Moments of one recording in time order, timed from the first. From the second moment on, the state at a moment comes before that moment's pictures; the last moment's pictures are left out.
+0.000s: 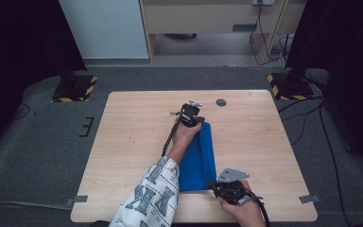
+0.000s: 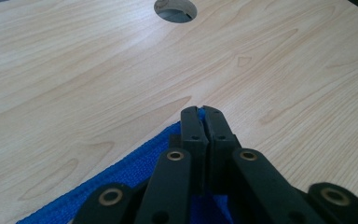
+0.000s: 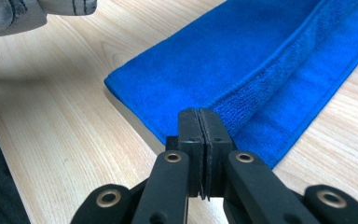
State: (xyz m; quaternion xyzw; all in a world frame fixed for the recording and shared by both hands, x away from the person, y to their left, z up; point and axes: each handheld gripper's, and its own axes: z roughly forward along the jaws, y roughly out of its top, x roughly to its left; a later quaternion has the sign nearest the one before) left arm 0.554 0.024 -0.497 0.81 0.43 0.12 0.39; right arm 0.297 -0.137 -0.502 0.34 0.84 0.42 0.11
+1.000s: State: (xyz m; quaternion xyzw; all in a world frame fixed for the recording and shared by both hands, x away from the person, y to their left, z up) left arm 0.553 0.017 -0.493 0.81 0.41 0.13 0.40; right arm 0.309 -0.152 -0.514 0.39 0.83 0.39 0.10
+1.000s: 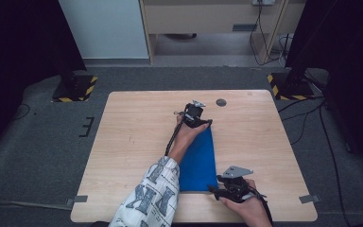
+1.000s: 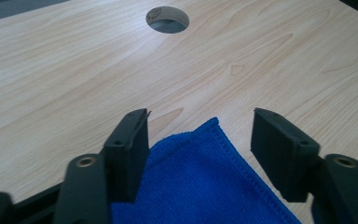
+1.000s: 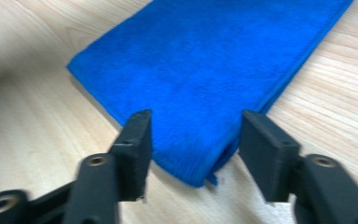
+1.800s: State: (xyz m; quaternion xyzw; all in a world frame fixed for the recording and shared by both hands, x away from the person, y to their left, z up) left arm 0.499 0.084 -0.486 0.80 0.41 0.16 0.40; right arm 0.360 -0.147 -0.516 0.39 0.82 0.40 0.13
